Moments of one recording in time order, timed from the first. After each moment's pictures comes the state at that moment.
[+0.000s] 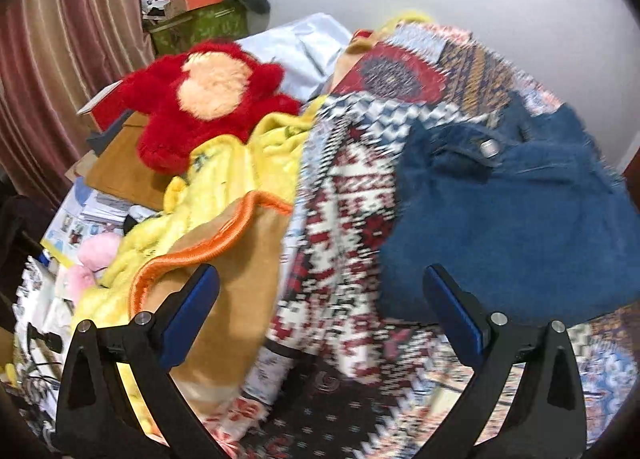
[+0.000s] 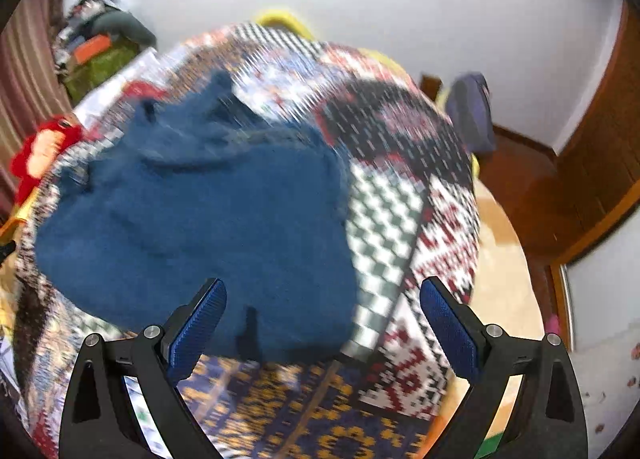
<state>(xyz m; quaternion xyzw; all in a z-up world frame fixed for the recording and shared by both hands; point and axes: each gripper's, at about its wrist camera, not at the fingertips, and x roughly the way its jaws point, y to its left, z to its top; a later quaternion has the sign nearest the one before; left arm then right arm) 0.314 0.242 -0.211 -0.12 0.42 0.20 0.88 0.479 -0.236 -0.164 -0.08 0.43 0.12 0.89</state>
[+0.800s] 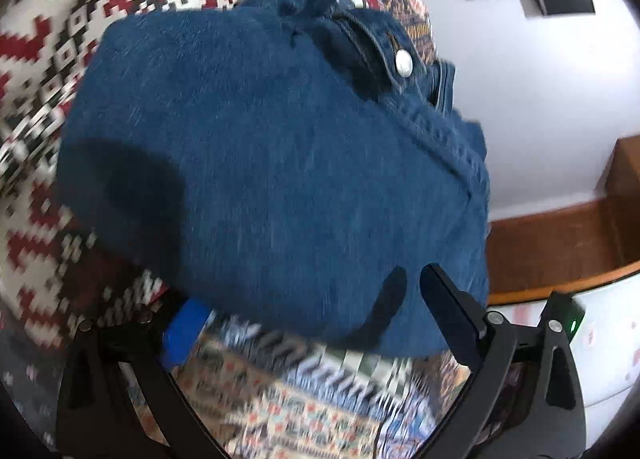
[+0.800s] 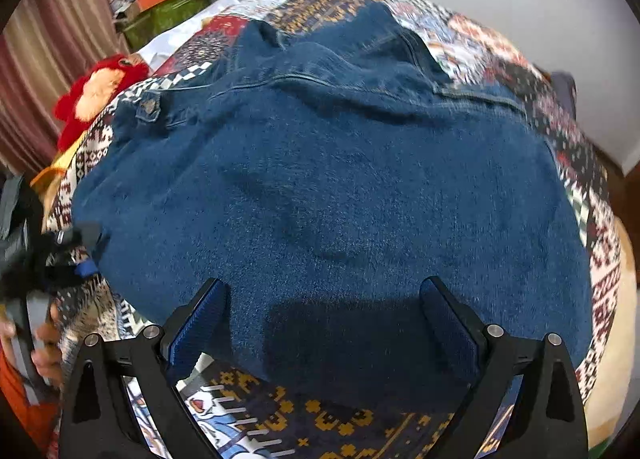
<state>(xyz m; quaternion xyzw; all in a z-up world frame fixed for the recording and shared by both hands) 0.386 0.198 -0.320 -0.50 0.41 -0.04 0.76 0.486 -0.116 -0.241 -0.12 0.50 0.23 0.83</state>
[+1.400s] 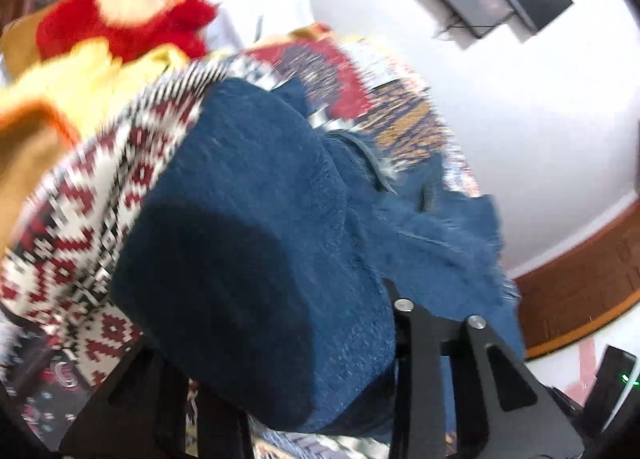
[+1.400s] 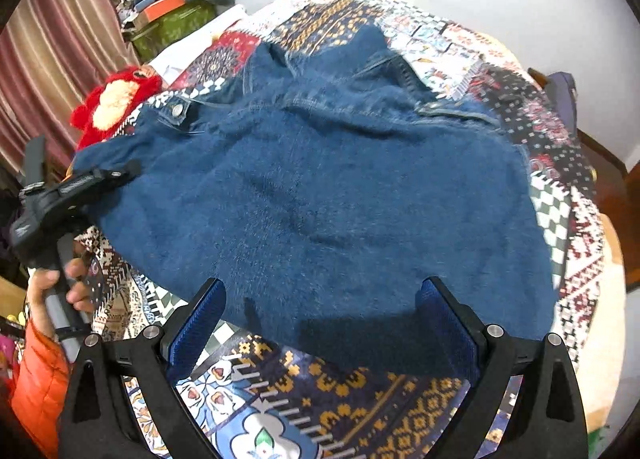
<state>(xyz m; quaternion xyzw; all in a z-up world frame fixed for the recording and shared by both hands) 0.401 0.198 -0.231 -0.38 0.33 0.08 0.86 0.466 -0.138 -0.195 -0.08 0.50 0.23 0.83</state>
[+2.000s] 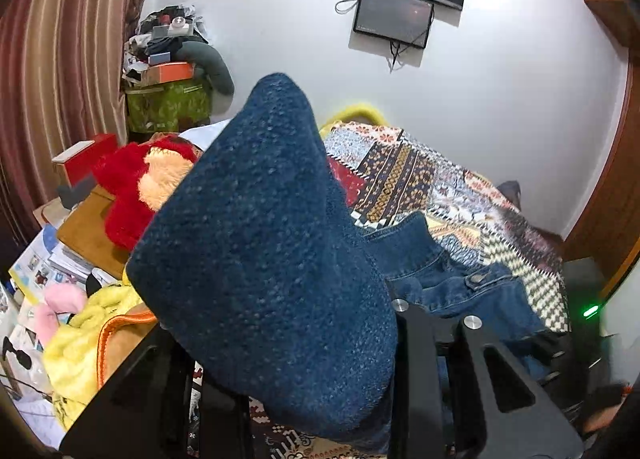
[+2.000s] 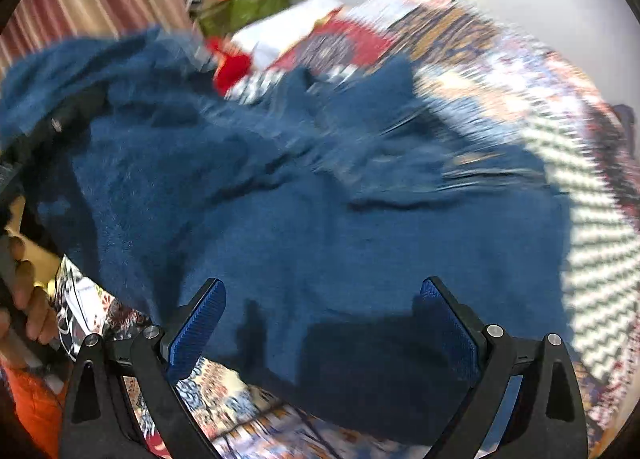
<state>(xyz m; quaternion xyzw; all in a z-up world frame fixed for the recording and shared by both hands) 0.334 0.172 -0.125 -0.13 0.27 0.15 0.94 0.429 0.004 -0.224 -0.11 0.52 0.35 0.77</state>
